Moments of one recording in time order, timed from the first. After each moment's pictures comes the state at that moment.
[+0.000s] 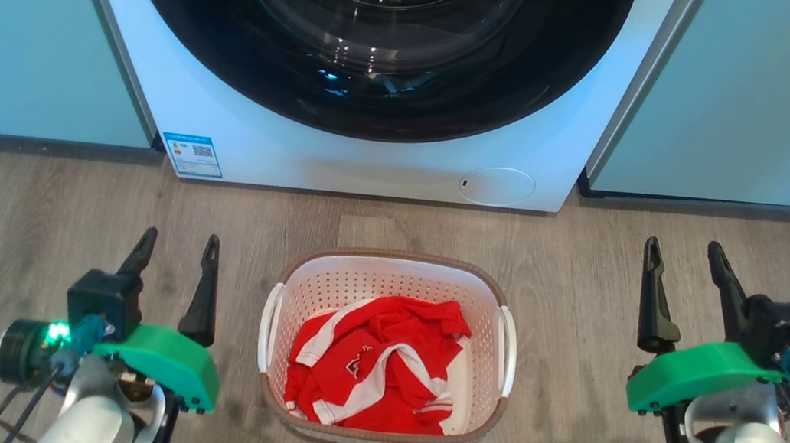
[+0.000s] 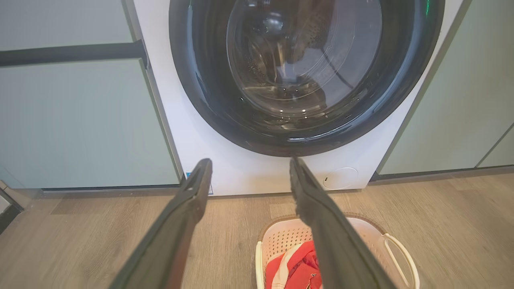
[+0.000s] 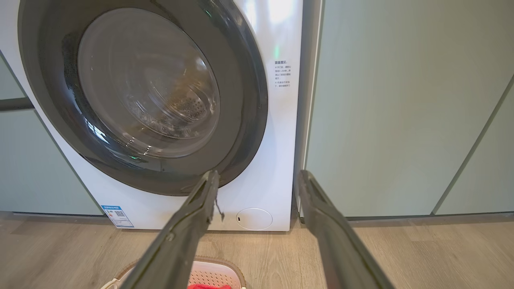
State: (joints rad) left arm -0.08 0.25 -0.38 0.11 -0.36 0.24 -0.17; right arm -0.15 -0.05 0.02 0.17 0.18 0.14 -0.14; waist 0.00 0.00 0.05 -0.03
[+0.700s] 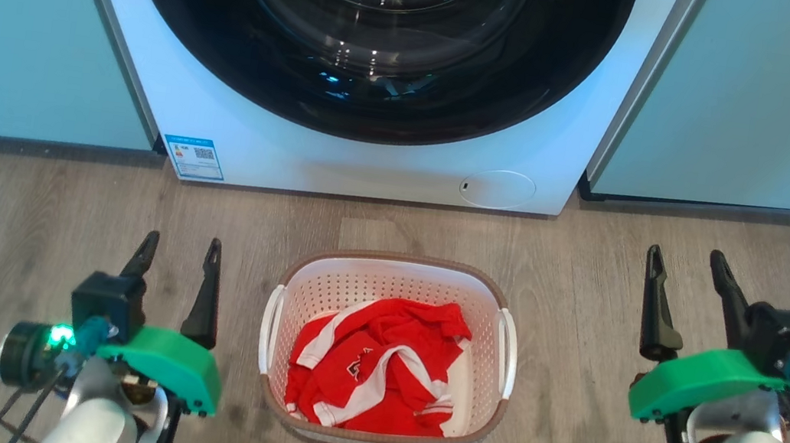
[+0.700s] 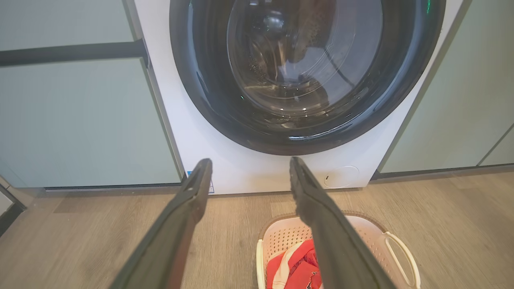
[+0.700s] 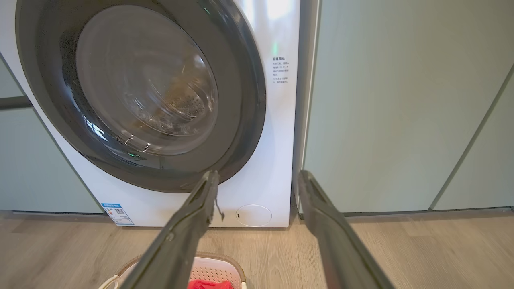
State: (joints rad) left arm -0.08 0.25 -0.40 0.11 -0.37 0.26 -0.16; right arm -0.13 -0.05 0.01 0.15 0.18 0.14 -0.12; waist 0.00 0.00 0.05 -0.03
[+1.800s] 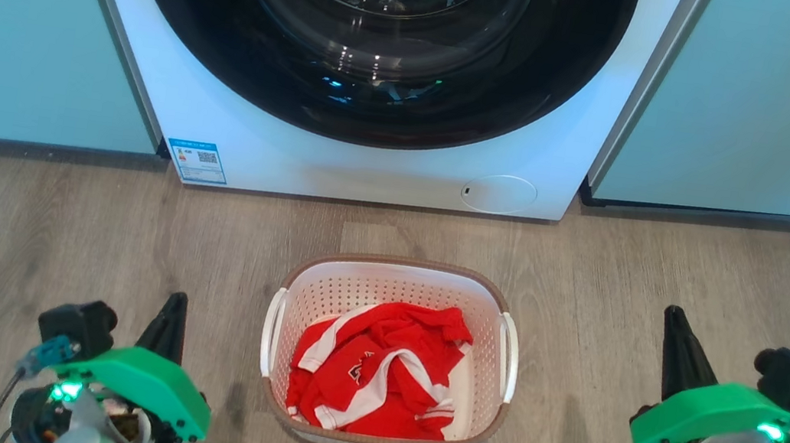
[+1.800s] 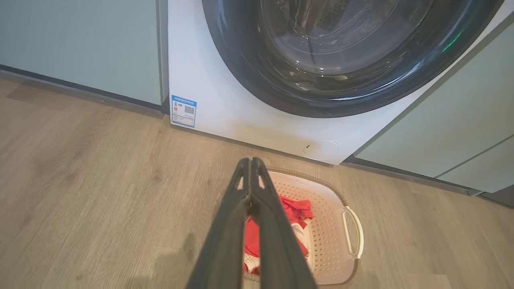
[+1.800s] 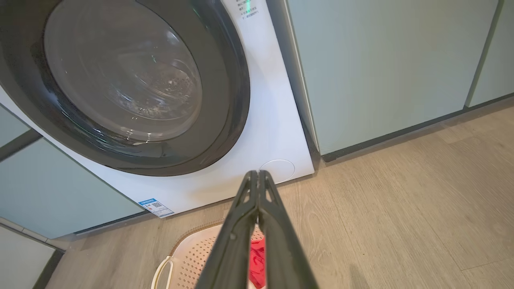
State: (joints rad) left arm -0.02 0.21 -0.34 0.20 -0.64 0.18 -0.11; right arm -0.08 -0.04 -0.01 0.23 0.48 0.14 -0.08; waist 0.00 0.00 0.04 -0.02
